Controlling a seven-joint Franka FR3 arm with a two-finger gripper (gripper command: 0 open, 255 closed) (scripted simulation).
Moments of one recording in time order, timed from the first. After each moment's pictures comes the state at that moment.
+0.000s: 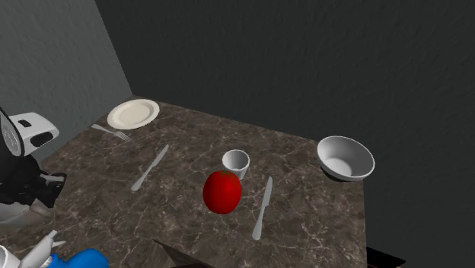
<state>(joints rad) 0.30 -0.53 0.39 -2.33 0.31 2.00 0.46</state>
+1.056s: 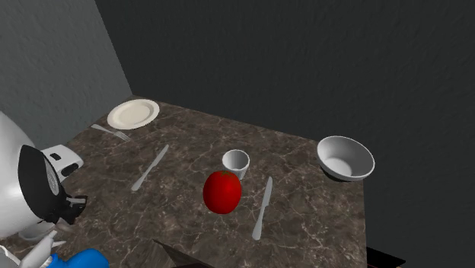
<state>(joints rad) 0.32 -0.48 0.43 -2.51 0.35 2.23 0.43</state>
